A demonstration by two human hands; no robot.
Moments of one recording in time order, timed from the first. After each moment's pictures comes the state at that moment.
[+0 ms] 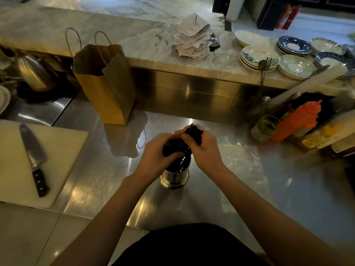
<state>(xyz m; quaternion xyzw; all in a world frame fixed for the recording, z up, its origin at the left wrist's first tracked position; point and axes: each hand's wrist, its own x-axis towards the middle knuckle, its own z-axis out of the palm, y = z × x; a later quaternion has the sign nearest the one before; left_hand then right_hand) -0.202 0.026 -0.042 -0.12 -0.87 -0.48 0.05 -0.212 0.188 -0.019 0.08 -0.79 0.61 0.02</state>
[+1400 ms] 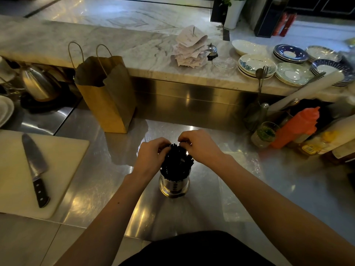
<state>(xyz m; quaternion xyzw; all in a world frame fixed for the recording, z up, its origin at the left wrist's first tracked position) -0.233 0.021 -0.048 -0.02 -0.91 -0.41 0.03 -0.269 0.195 -0.026 0.17 -0.95 0.27 -0.05</state>
